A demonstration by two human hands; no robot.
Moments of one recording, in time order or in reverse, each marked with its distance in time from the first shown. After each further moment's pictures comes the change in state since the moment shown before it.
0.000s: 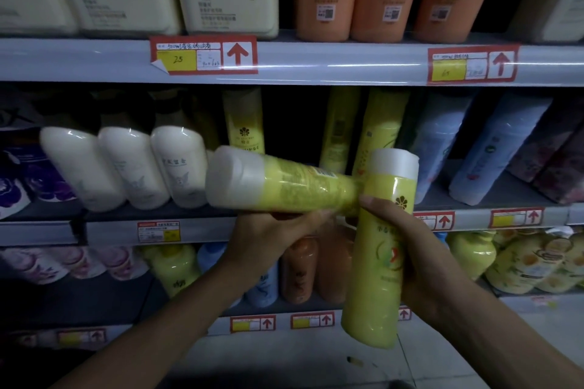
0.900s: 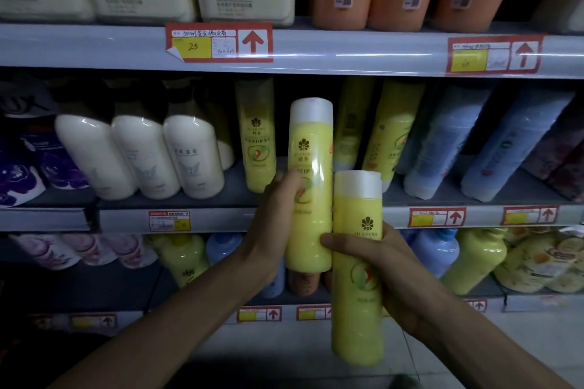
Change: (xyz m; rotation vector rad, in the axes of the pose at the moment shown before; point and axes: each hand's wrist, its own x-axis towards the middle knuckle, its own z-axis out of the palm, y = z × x) left_hand 0.008 0.000 0.004 -0.318 0.043 -0.289; right_hand 0.014 0.036 0.008 -0.147 -0.128 -0.019
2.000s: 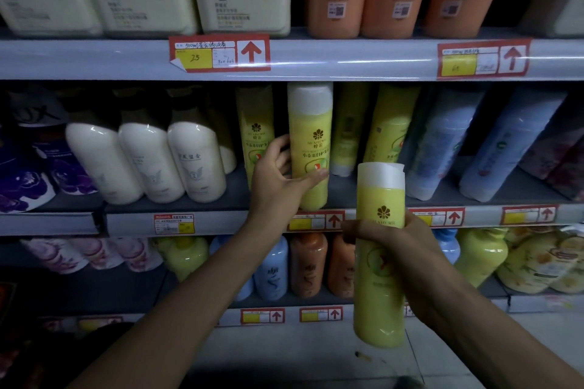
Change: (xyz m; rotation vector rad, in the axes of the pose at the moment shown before) left_hand 0.048 0.001 -0.001 0.301 0.145 0.377; right_hand 0.001 -0.011 -0.013 -0.106 0.273 -0.064
